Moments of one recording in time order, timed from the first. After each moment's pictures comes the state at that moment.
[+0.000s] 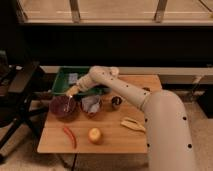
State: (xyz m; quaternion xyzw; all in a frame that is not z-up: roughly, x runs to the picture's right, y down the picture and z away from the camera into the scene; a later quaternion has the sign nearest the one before) arm -0.190 0.002 0.905 -0.35 -0.26 0.44 0.78
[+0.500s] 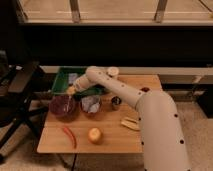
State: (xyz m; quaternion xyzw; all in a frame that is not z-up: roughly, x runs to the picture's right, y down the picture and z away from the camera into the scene) arm -0.209 0.005 0.906 -0.36 -0.26 0.42 0.79
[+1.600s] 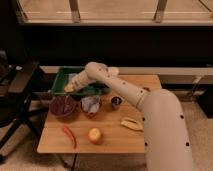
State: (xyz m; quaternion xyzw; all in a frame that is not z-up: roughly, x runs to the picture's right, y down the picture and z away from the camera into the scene) arm -0.214 -0.008 0.874 -0.36 -0.29 0.40 0.79
